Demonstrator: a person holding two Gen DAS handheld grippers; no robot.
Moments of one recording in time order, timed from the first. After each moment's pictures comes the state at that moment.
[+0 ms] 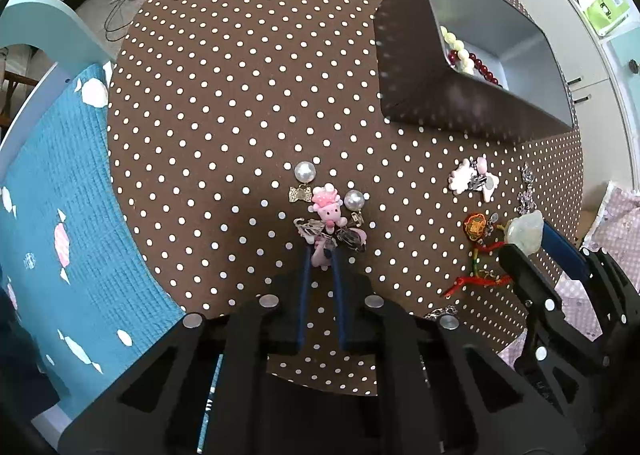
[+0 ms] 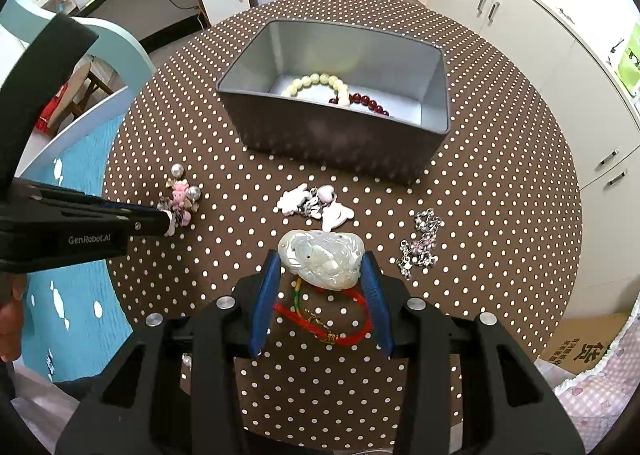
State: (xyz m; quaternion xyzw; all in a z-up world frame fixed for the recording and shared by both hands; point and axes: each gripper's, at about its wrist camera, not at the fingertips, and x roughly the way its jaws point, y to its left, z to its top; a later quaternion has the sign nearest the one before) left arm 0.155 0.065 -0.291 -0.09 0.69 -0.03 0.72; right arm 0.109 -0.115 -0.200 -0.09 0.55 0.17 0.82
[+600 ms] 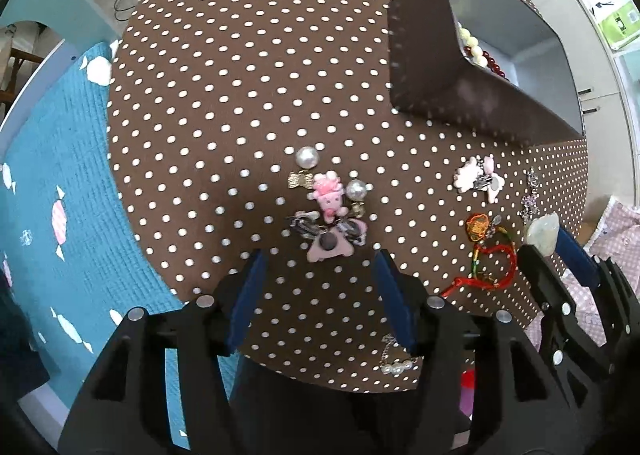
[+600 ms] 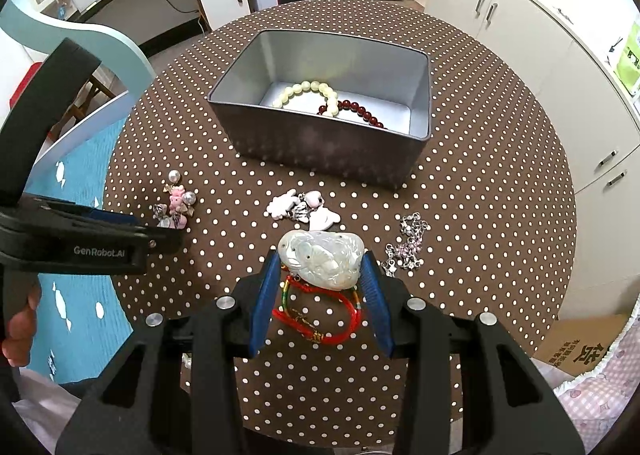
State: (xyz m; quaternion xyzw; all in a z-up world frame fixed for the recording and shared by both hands) left arm 0.157 0.080 -0.285 -0.11 0.70 -0.01 0.70; right arm 0.112 -0.113 -0.200 -0.09 0.55 0.17 0.82
